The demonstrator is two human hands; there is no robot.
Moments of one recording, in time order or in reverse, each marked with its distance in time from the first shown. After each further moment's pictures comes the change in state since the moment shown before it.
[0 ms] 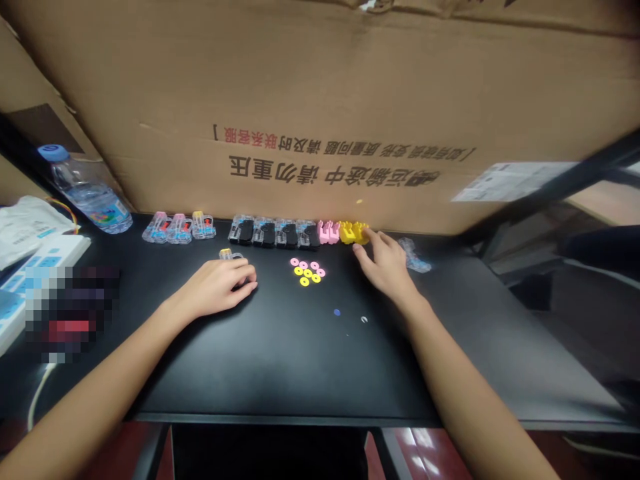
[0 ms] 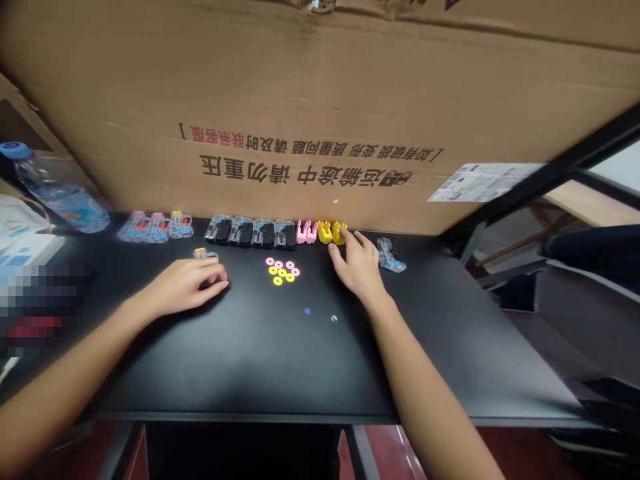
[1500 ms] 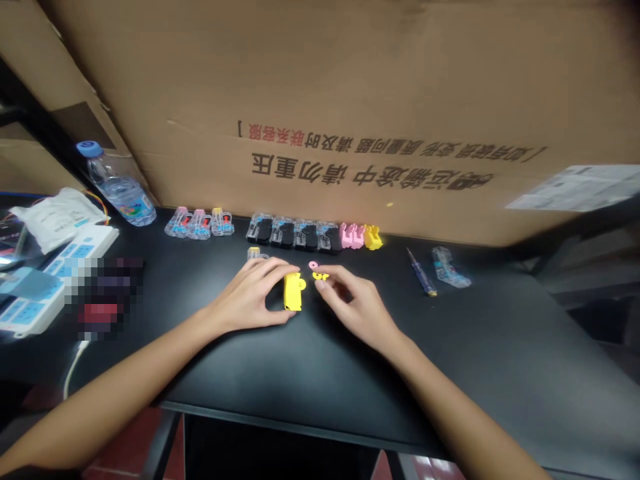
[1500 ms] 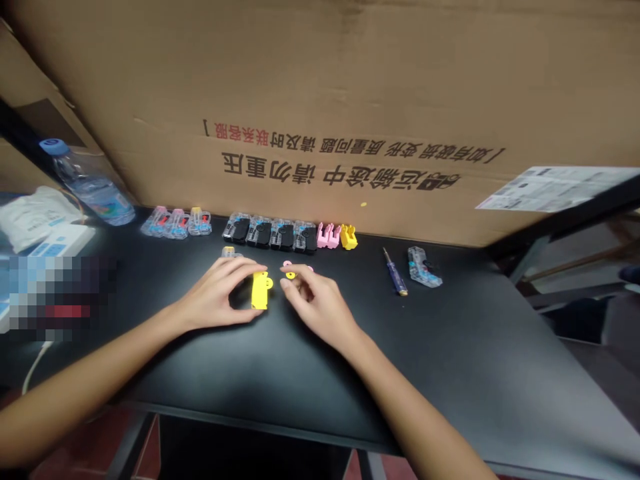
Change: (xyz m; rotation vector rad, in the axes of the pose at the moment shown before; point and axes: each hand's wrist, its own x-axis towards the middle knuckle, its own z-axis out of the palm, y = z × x) left_hand 0.004 0.032 0.019 -0.235 0.165 0.009; right_hand -0.053 -0.133 -0.022 0.732 -0.372 -0.147
